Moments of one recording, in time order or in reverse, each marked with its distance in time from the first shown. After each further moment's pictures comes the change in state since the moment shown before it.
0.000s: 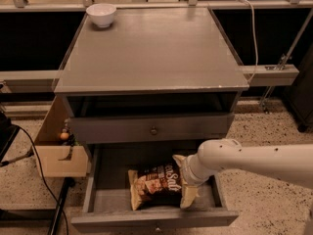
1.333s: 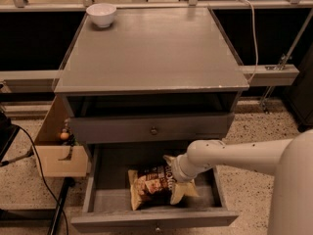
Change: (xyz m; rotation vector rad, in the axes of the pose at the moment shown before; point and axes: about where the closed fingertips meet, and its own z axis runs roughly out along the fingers) arm -0.008 -0.019 0.061 -0.022 -0.054 -0.022
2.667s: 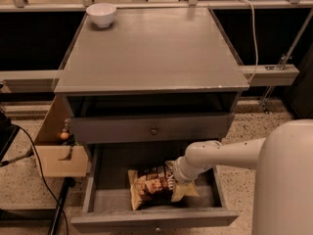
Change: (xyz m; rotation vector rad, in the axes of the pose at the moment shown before) arm 0.021 0.002 0.018 -0.027 0.058 0.013
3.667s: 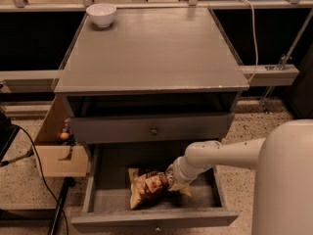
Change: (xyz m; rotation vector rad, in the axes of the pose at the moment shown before) arm 0.000 0.000 0.000 0.000 0.000 0.000
